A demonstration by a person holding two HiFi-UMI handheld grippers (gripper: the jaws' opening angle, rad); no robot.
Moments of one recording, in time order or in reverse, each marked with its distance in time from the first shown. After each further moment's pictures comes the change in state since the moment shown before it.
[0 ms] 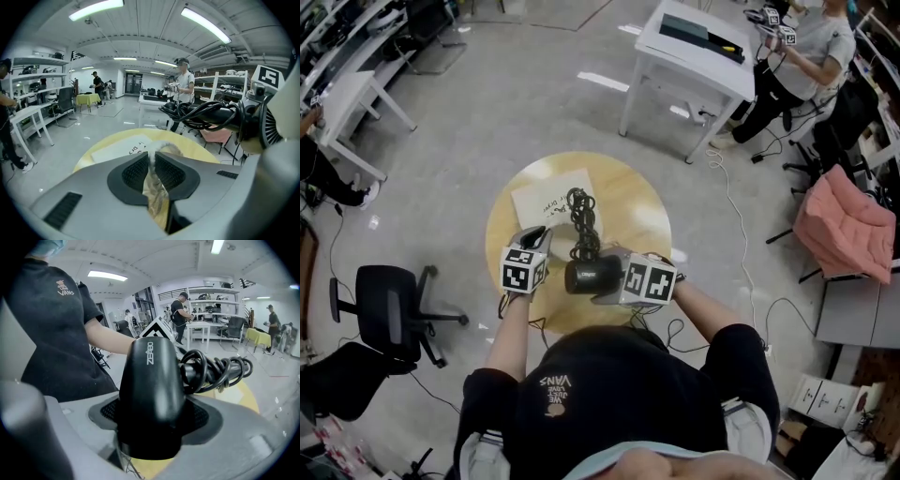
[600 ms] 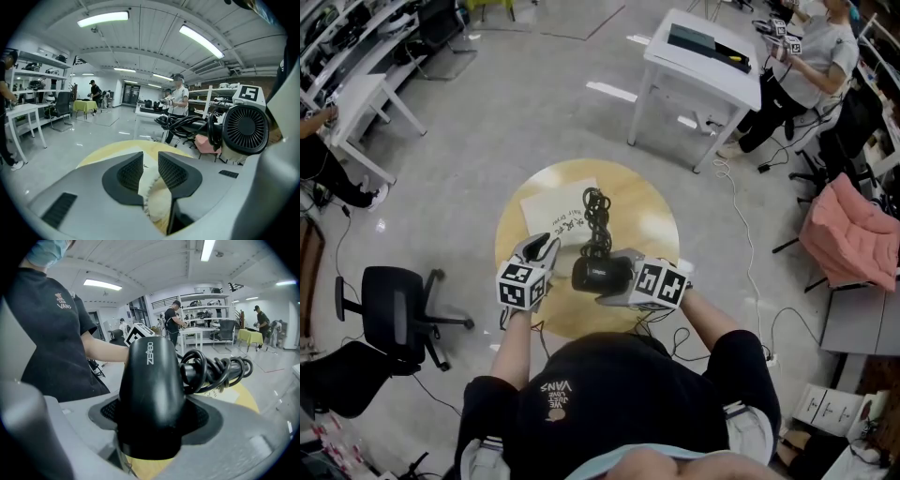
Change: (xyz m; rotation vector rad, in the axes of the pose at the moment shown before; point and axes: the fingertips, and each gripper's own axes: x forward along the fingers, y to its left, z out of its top) left arm -0.042 -0.013 0.016 -0.020 -0.151 -0.061; right arm -0.006 -0.004 0.014 0.065 -0.101 -0.056
